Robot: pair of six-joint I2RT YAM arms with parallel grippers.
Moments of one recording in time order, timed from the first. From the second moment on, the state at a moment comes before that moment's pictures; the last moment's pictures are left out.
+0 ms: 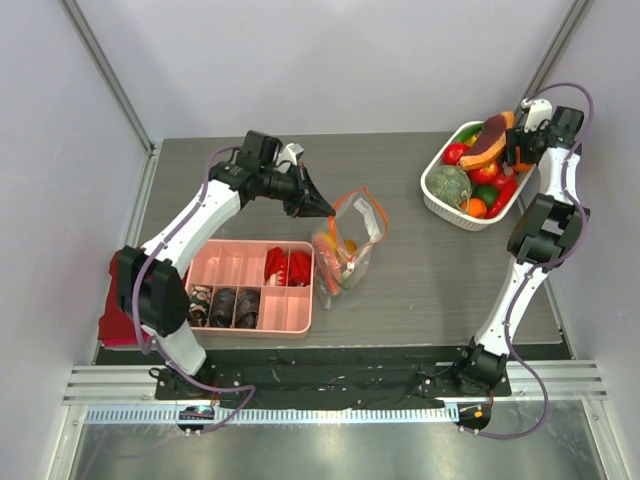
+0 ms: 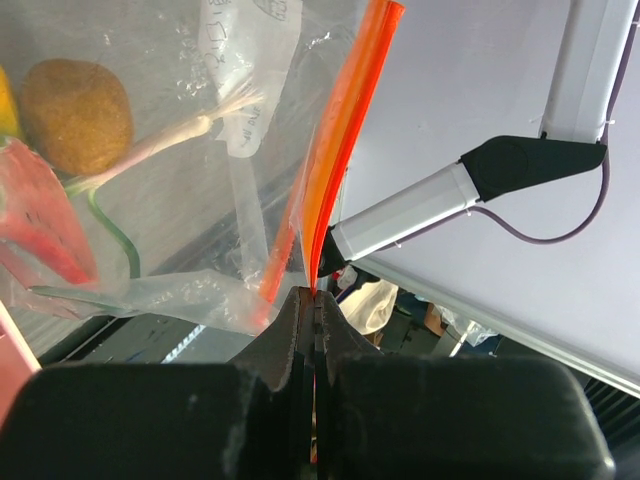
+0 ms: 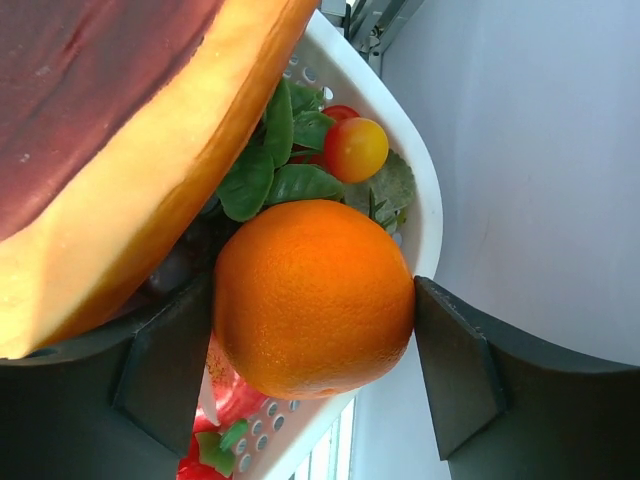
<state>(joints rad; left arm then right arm) -0.44 1.70 1.56 -0.64 0.81 -0.94 -0.43 2.39 2.22 -0.49 -0.26 -0.50</state>
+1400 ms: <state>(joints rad) -0.42 1.71 1.56 -0.60 0.84 -0.98 0.35 1.39 1.61 -0.68 -0.59 -0.26</state>
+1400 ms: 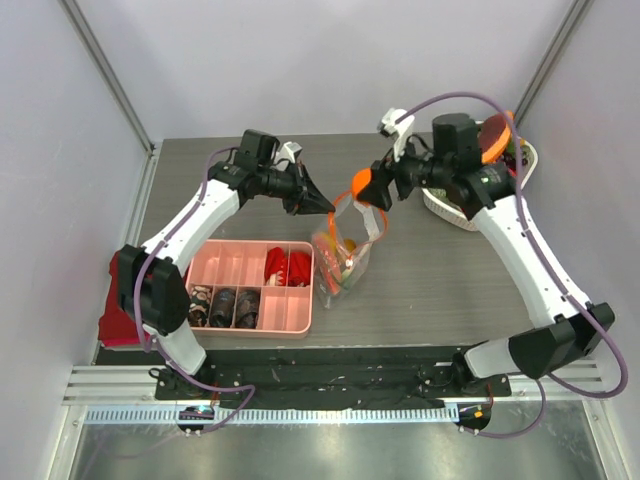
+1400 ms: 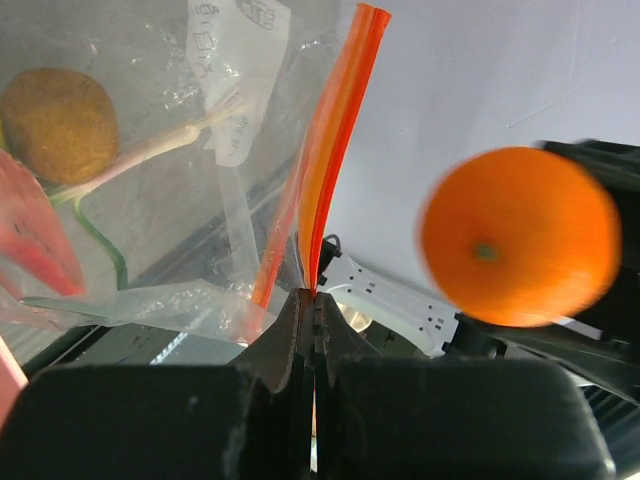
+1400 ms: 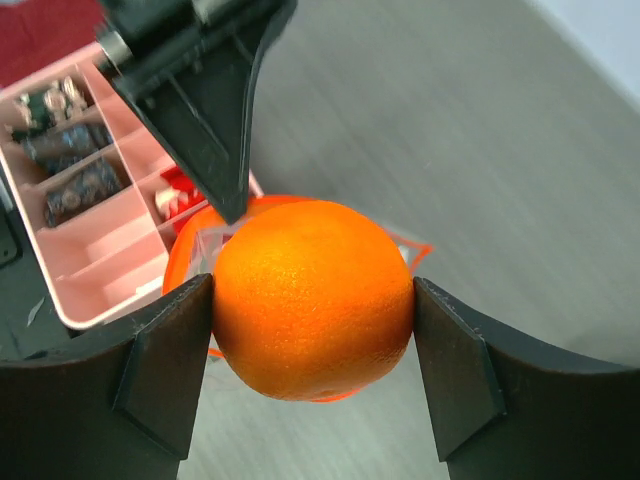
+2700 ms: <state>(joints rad) -0.41 1.70 1.52 -0.55 0.86 -1.00 -0.35 1.63 1.65 -0.71 -0.48 -0.12</state>
